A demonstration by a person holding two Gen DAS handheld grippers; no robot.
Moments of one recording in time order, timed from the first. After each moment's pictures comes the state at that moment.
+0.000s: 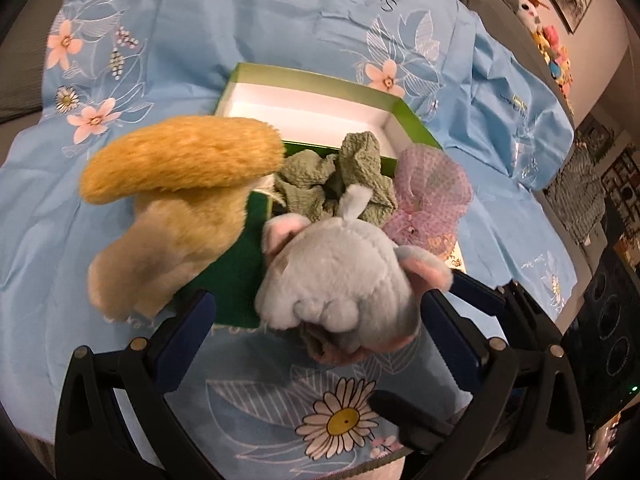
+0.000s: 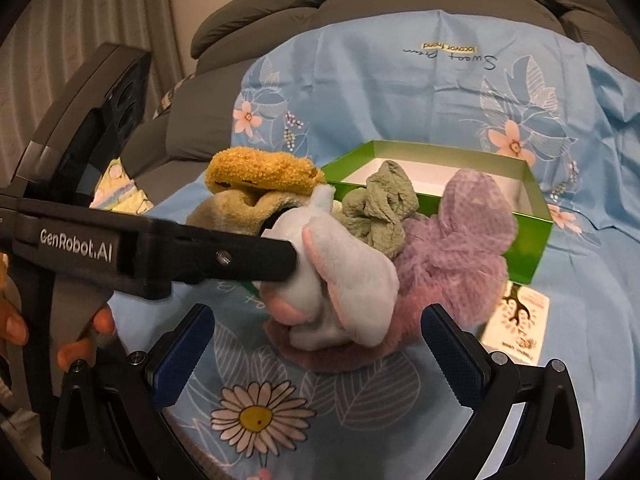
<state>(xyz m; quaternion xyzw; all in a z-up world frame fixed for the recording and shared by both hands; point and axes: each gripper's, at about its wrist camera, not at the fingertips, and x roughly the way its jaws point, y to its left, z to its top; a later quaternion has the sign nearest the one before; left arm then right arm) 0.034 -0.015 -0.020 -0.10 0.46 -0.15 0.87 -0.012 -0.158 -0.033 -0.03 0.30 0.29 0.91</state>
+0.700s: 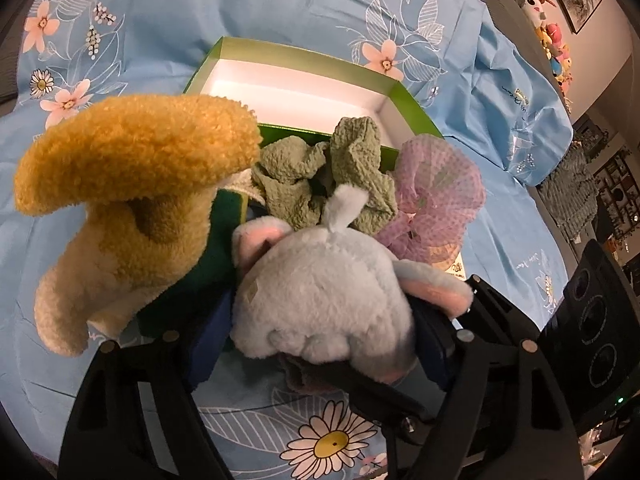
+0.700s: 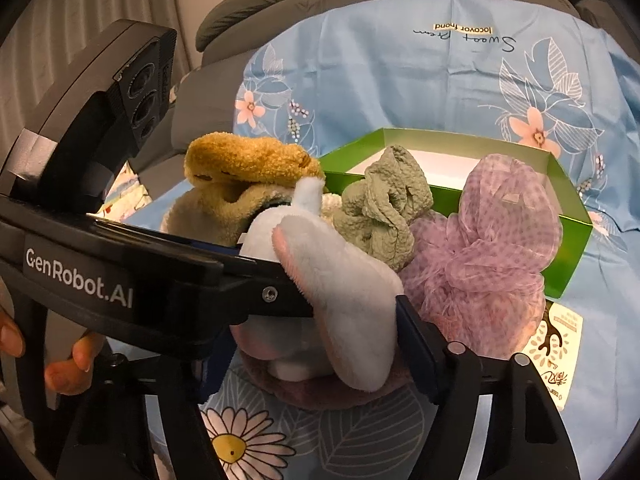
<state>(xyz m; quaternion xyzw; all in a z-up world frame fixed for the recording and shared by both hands) 0.054 -0.021 -0.034 -0.12 0.48 -0.18 0.85 0.024 -0.154 -0.048 -0.02 0.31 0.32 0.90</state>
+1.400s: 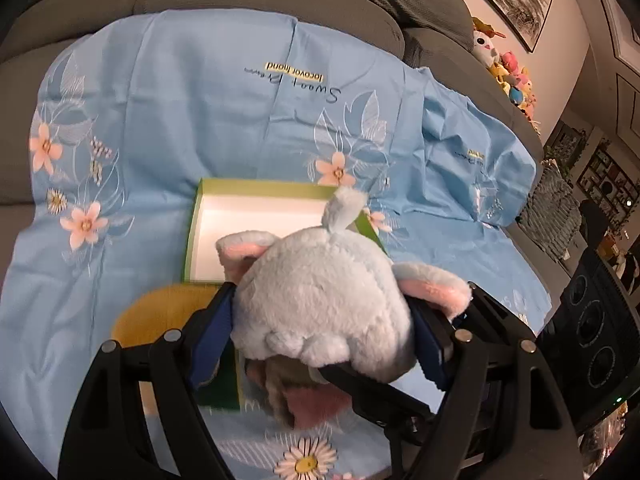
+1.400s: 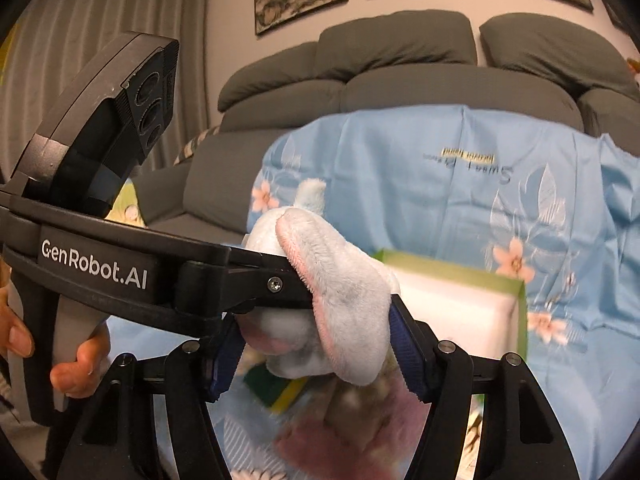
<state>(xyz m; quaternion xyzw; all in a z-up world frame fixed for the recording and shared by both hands) 0.056 -0.025 0.088 -0.09 0.37 -0.19 0.90 0.012 -0.157 0.064 -0.04 0.18 0.33 0.93</state>
